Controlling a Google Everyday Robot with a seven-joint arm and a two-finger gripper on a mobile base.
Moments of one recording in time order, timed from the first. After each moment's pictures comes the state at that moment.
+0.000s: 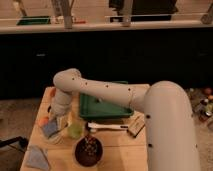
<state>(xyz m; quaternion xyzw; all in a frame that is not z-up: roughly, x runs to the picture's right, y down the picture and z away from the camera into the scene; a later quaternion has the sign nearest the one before) -0.244 0.172 0.708 -0.38 -0.38 -0.30 0.79</state>
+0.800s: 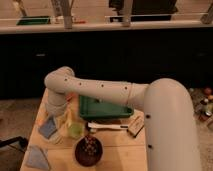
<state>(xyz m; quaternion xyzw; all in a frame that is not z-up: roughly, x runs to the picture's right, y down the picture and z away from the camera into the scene) -0.258 0.166 0.689 -0.30 -0.39 -0.43 0.76</state>
